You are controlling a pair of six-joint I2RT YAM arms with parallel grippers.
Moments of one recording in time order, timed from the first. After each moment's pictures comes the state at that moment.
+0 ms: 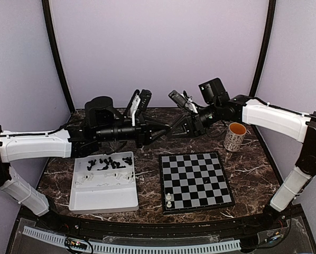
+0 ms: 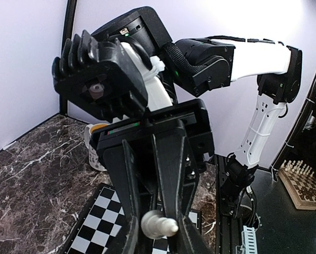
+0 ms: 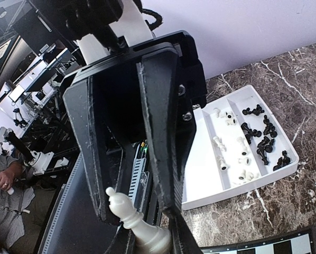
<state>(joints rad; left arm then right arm) -0.92 1.43 1.02 0.33 0.40 -0.19 0.69 1.63 1.39 -0.43 -1.17 -0.08</state>
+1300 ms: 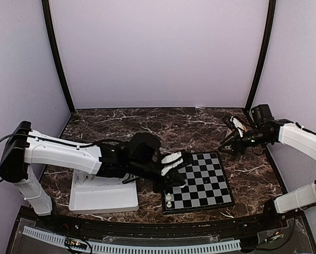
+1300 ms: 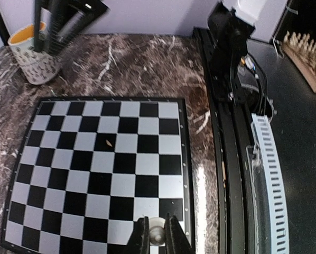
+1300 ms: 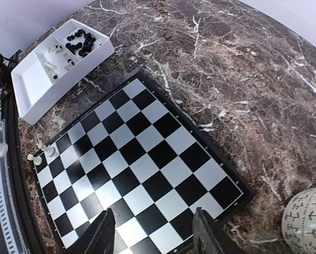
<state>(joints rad) -1.16 1.66 1.12 -0.03 0.30 0.13 0.18 1.25 0.87 -0.60 -0.75 -0.52</state>
